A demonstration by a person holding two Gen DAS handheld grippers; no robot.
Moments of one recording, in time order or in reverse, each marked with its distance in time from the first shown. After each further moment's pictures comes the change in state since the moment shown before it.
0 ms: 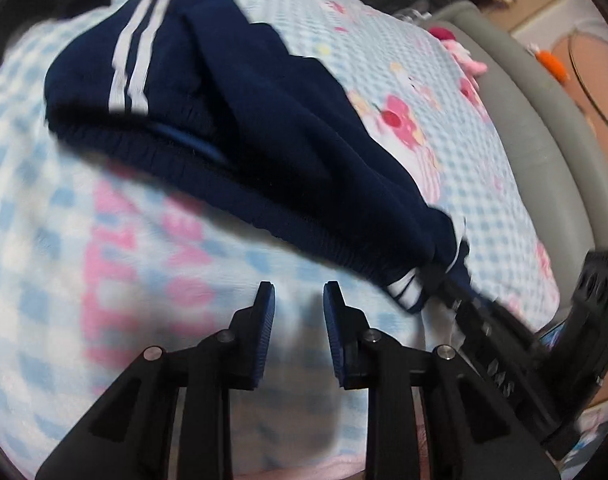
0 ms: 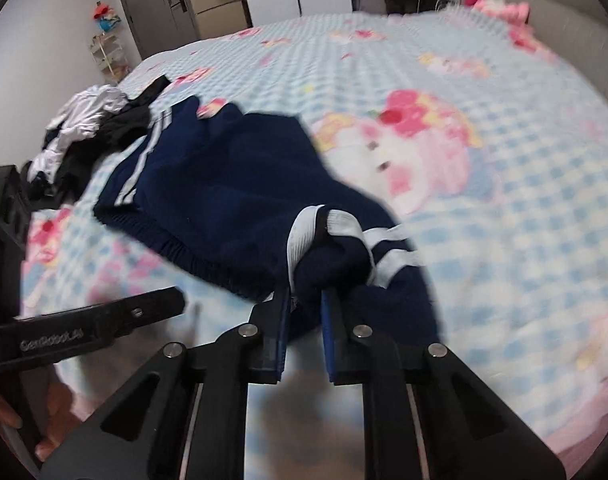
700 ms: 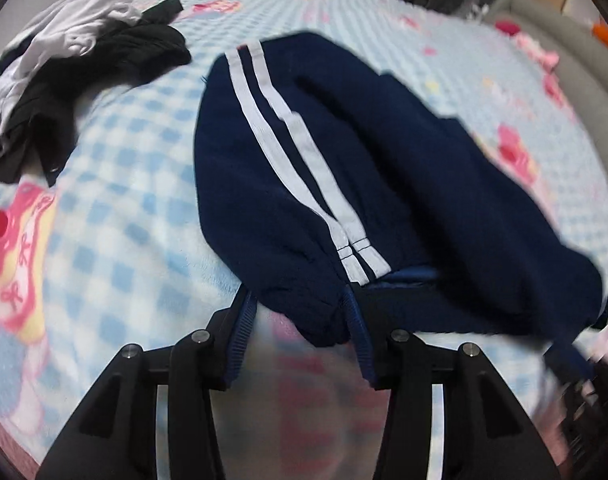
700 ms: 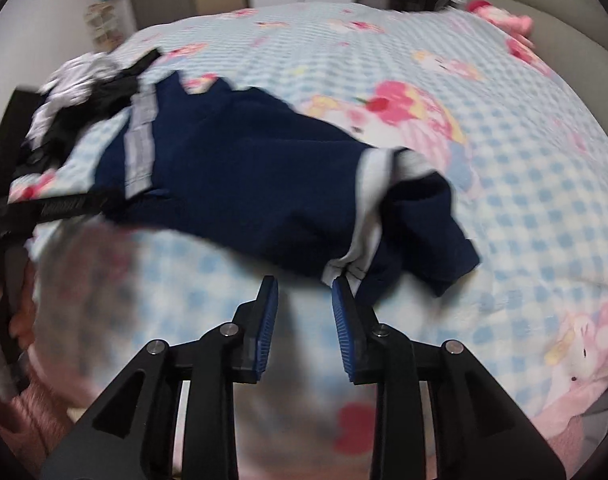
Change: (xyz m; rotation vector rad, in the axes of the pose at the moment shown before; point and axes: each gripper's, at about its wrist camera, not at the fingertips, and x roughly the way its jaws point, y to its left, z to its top) left arm -0.011 0.049 0.041 0.074 -0.083 0.418; right arm 0.007 -0.001 -0.007 -0.008 0.094 -0.030
